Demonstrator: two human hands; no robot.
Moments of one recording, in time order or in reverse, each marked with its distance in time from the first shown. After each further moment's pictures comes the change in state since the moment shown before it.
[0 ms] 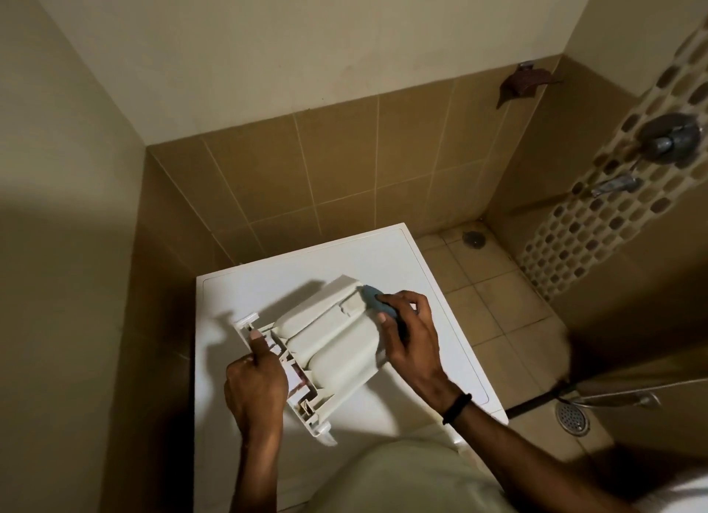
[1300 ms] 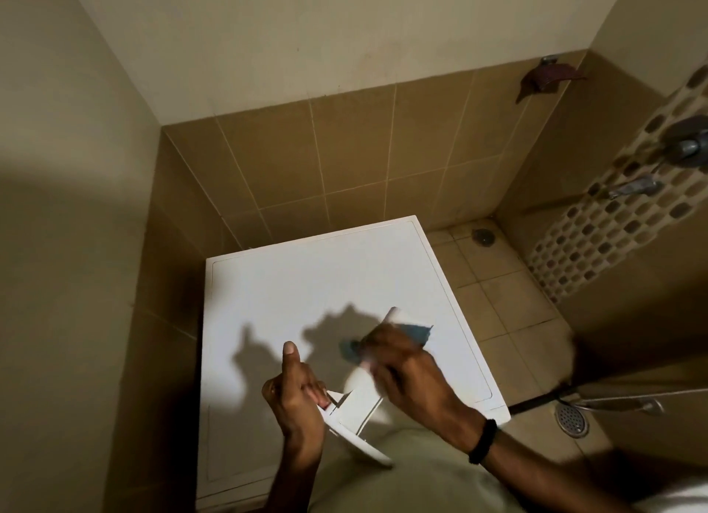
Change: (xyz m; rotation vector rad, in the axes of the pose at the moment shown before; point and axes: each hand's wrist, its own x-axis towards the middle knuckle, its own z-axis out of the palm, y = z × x) left_hand -0.040 -0.051 0.035 -0.859 -0.157 0.098; right_hand -0.034 -0.023 -0.015 -0.116 -0.474 -0.306
